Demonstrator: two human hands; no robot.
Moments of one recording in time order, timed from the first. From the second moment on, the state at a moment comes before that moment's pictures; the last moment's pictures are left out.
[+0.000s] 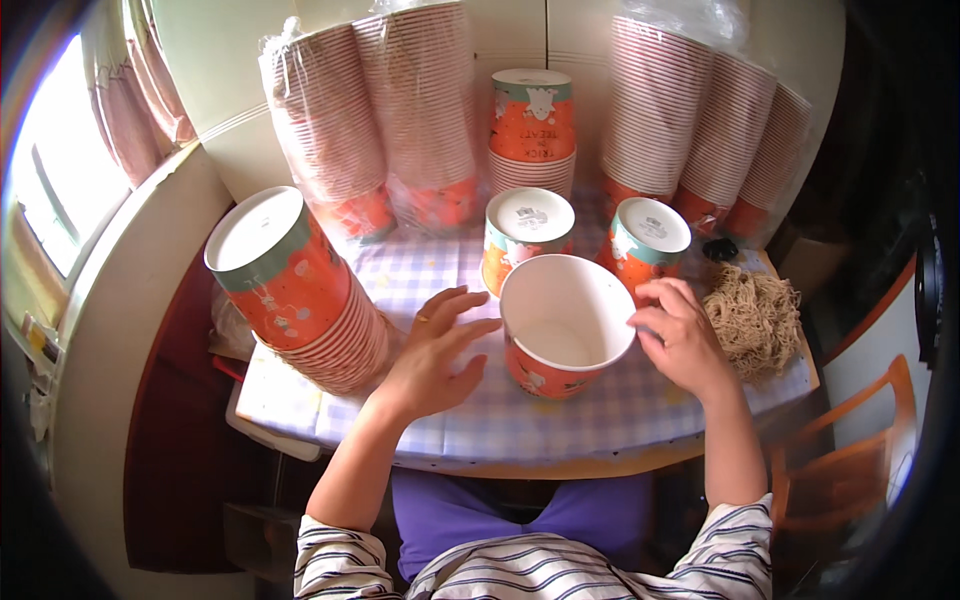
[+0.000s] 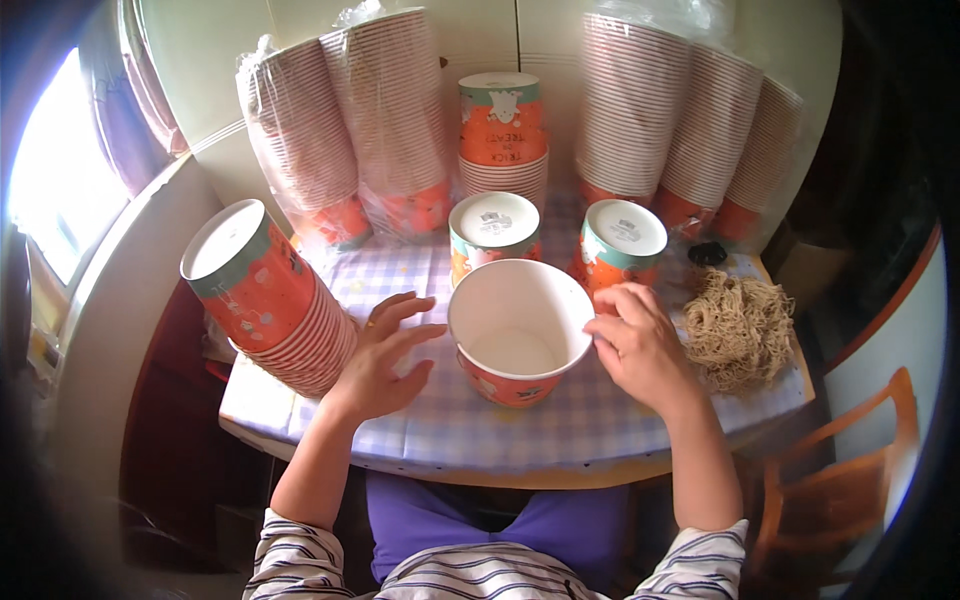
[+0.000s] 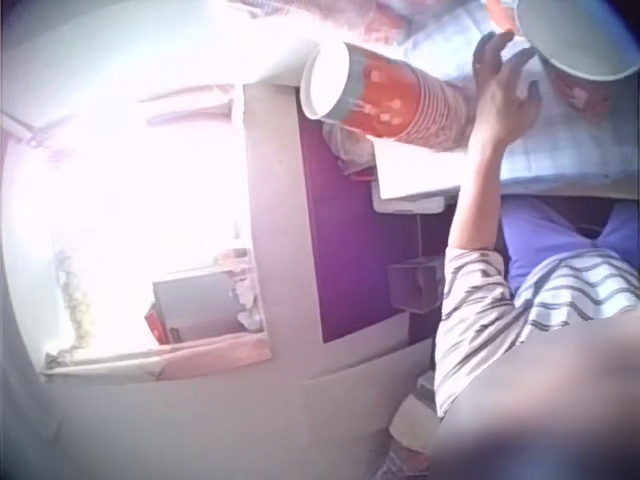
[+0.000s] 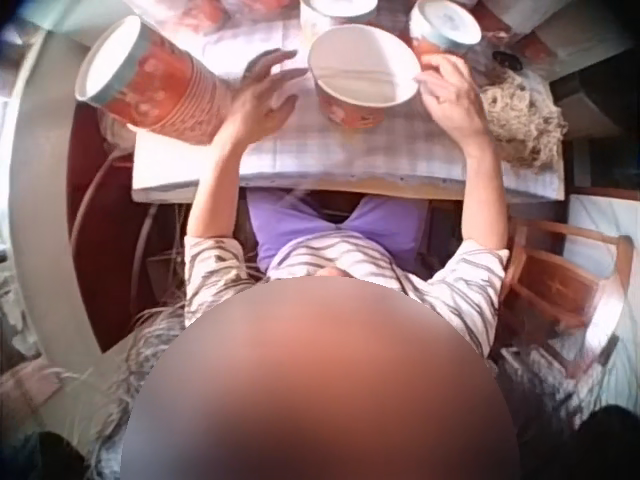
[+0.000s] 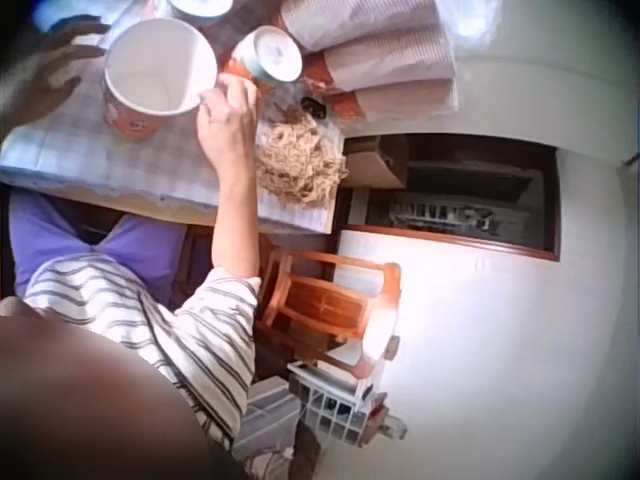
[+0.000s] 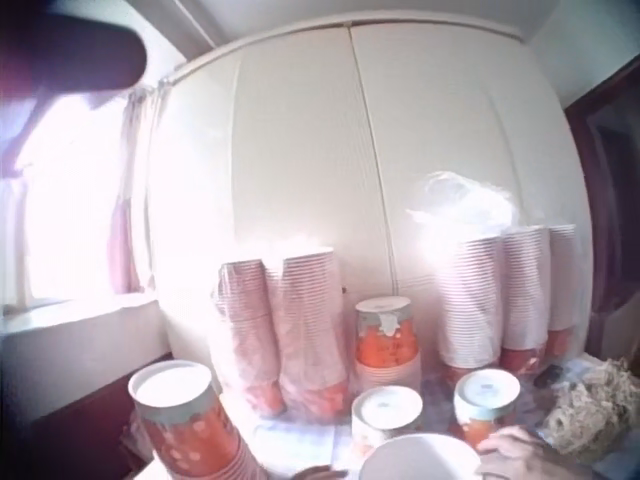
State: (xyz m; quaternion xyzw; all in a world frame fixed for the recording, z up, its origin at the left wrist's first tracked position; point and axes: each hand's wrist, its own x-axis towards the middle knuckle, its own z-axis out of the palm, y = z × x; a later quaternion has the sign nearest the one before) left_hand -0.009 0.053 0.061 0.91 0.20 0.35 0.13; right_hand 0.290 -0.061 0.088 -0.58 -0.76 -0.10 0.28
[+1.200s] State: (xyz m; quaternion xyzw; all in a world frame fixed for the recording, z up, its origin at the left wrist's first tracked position) left_hand 0.055 0.015 0.064 0.93 0.12 0.28 0.19; right_hand 0.180 -0.091 -0.039 -0.42 -0.38 0.38 0.73
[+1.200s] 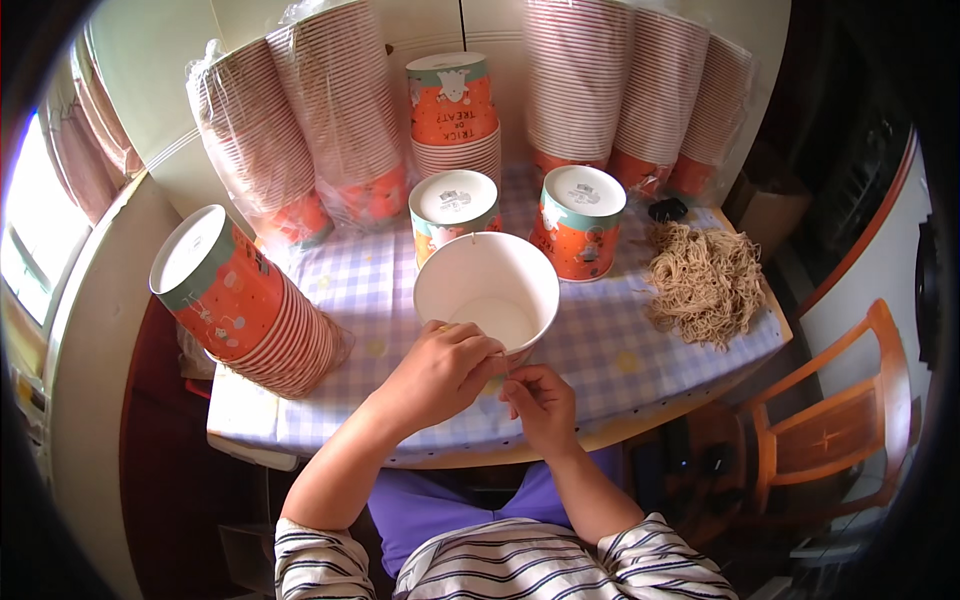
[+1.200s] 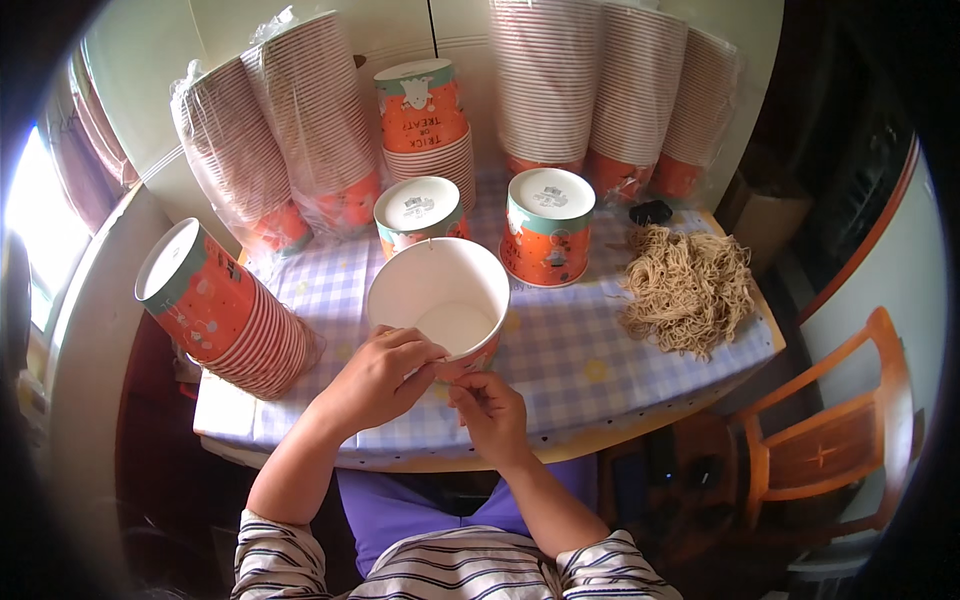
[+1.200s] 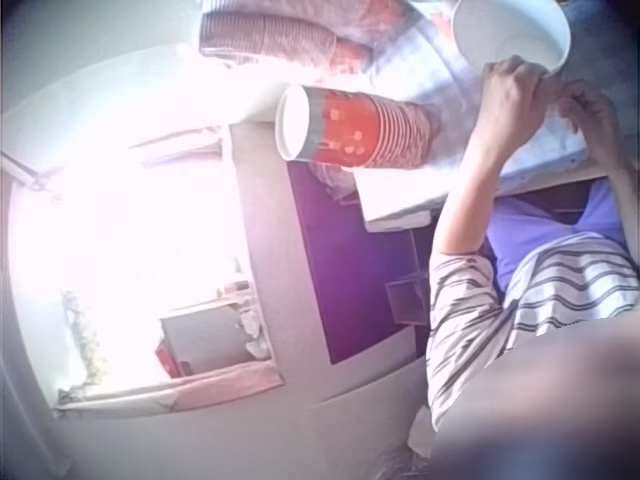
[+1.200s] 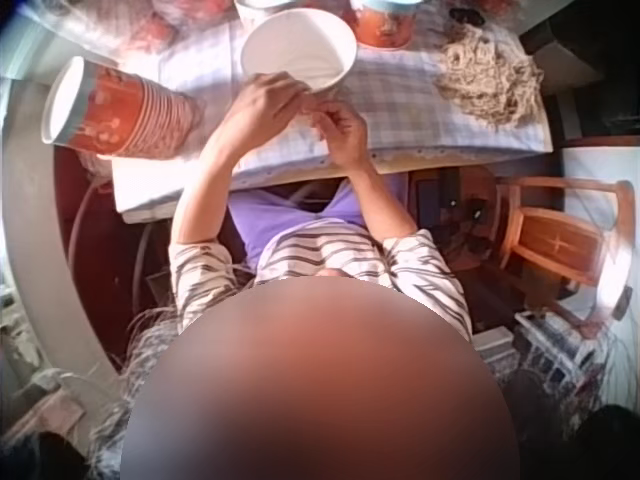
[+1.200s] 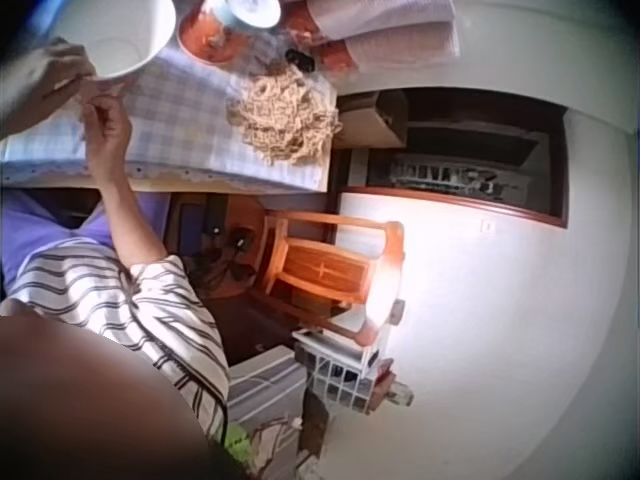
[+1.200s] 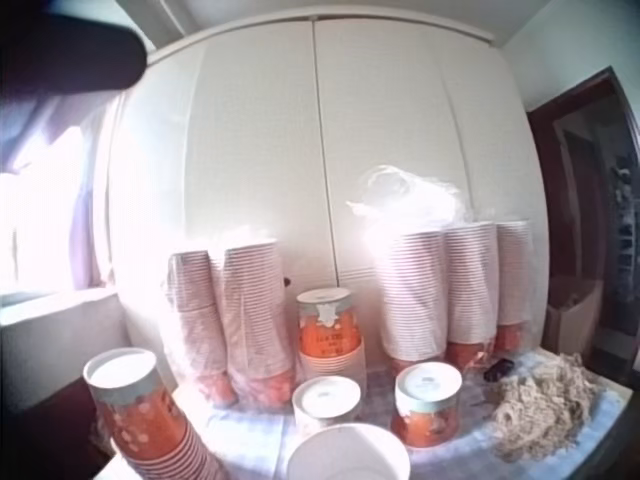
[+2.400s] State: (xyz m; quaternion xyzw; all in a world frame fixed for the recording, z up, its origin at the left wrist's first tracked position) left_hand 0.067 0.016 0.052 0.92 0.04 0.38 0.07; right_hand 0.185 -0.084 -0.044 -0.53 -0.41 0.29 0.68
